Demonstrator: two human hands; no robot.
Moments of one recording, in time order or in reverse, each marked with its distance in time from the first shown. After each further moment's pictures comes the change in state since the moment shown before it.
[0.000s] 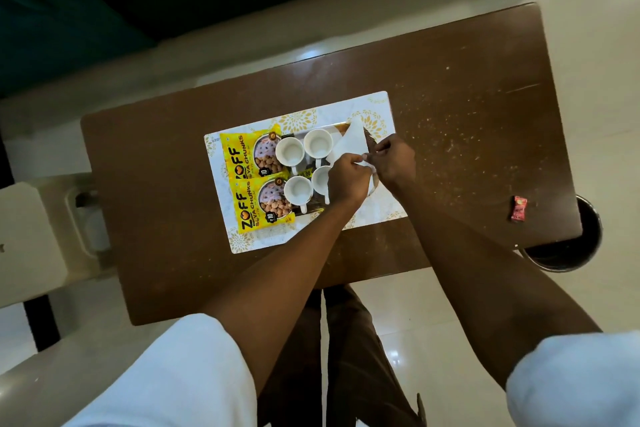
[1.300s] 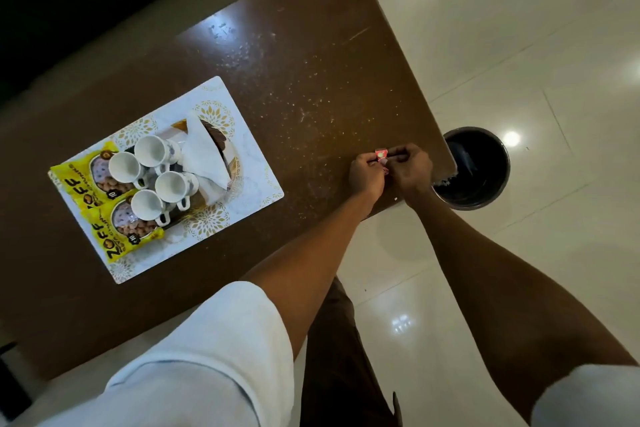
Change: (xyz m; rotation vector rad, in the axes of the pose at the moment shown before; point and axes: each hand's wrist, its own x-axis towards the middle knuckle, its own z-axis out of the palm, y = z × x) left_hand -0.108 0.038 0.323 -0.082 -0.301 -0.163; right_hand 0.019 0.281 -0.206 0.284 0.162 0.264
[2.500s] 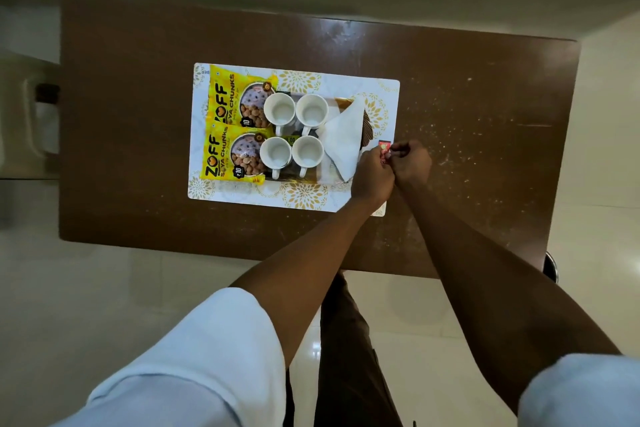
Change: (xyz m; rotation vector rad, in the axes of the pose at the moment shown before) left_hand 0.035 -0.007 -0.244 -0.041 0.328 0.216; right_hand -0.059 -0.158 0.228 -0.355 -0.208 -0.344
